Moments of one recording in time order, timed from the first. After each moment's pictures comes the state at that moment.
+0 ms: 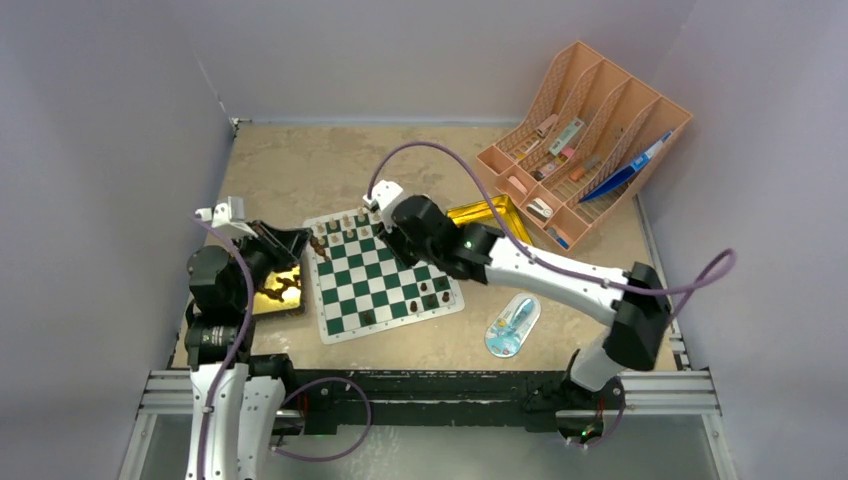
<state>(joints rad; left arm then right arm) 0.08 0.46 0.64 -0.31 0.42 -0.54 1.02 1.65 1.45 -0.54 0.19 0.12</state>
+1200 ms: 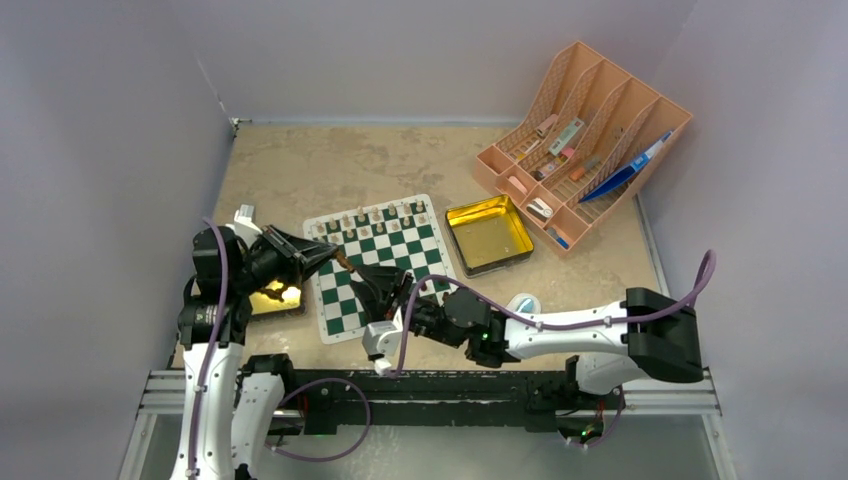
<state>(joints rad) 0.08 0.61 0.79 -0.62 0.69 -1.22 1.38 1.40 0.74 0.82 0.10 -1.01</state>
